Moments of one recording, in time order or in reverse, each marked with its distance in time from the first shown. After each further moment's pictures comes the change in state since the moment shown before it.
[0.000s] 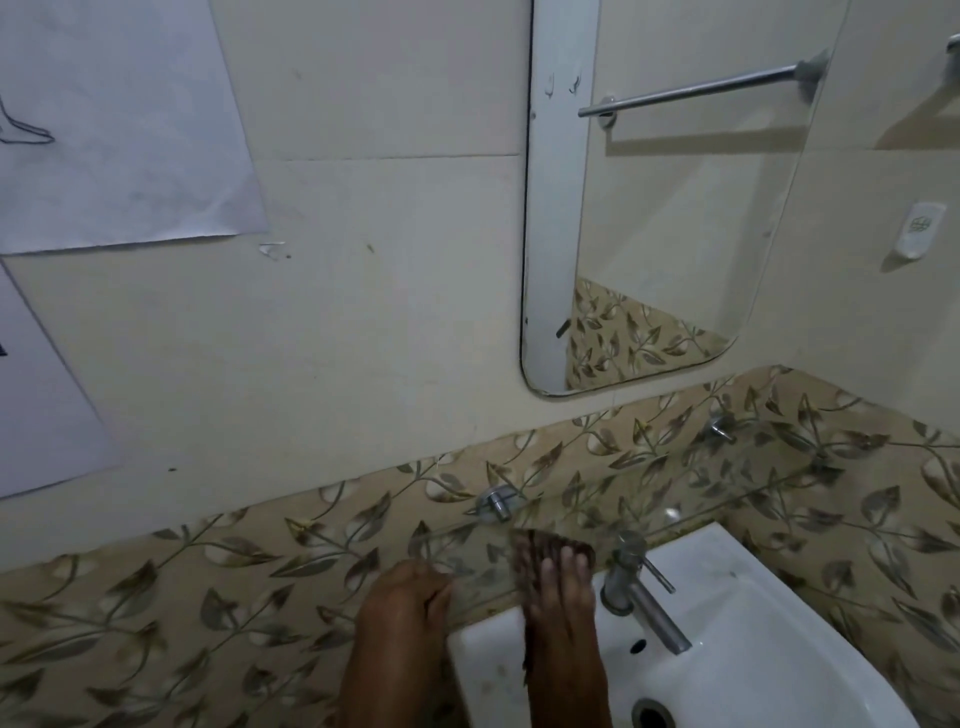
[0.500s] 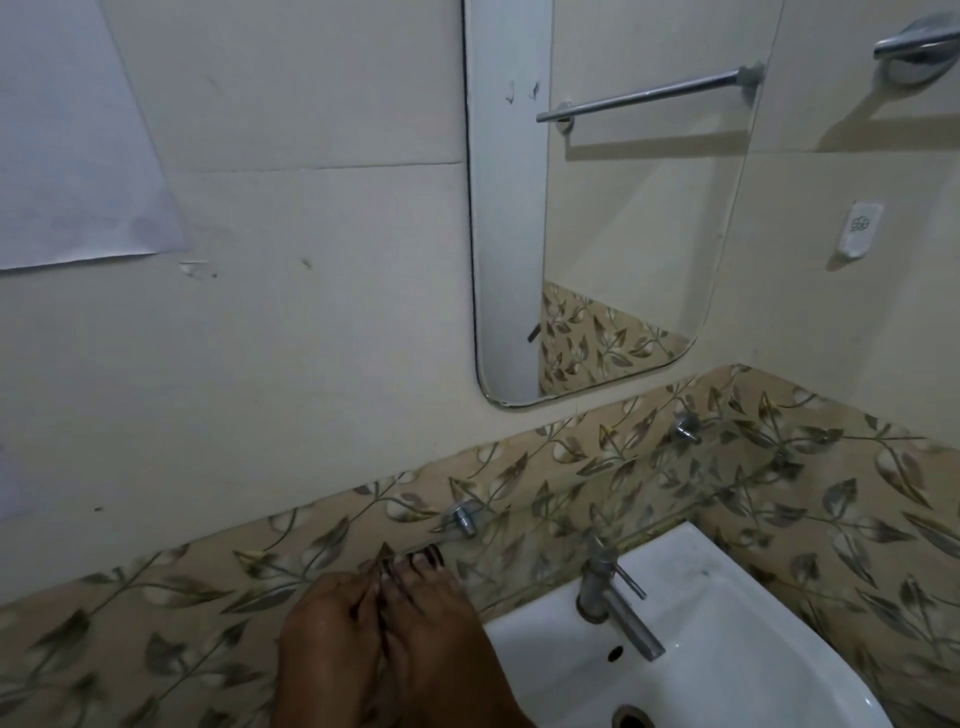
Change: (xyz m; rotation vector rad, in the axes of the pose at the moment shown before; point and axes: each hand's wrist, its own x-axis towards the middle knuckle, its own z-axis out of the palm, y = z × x) left_hand 0.017 -0.012 -0.004 0.197 -0.058 -0.216; right_hand 0.059 -0.064 -0.003 0.221 -0.379 -0.156
